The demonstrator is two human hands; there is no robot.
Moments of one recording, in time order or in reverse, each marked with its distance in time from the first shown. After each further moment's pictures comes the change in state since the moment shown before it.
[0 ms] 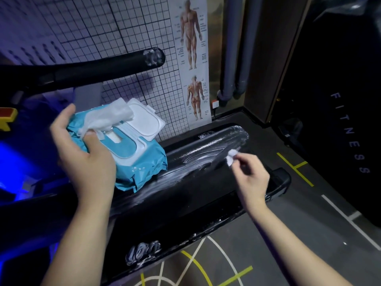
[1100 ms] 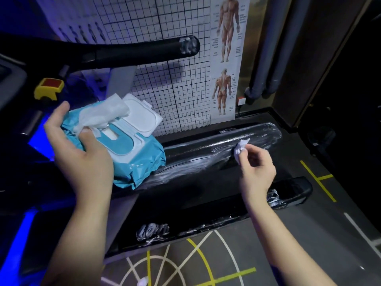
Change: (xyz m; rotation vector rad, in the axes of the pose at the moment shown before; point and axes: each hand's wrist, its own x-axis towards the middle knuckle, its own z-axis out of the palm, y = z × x) left_hand 0.000 -0.022 -0.070 0.052 0.160 -0.050; right_hand -0.015 -0.034 0.045 0.156 -0.004 0.238
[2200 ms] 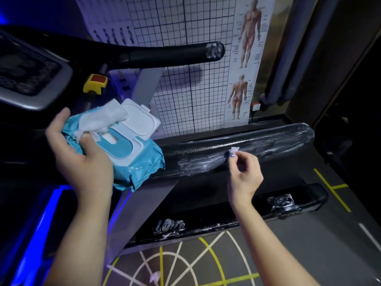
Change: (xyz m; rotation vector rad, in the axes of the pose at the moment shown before) left_hand 0.040 -0.028 -0.114 -0.025 0.085 -0.026; right_hand -0.104 -0.029 0.077 -0.111 0.024 -0.123
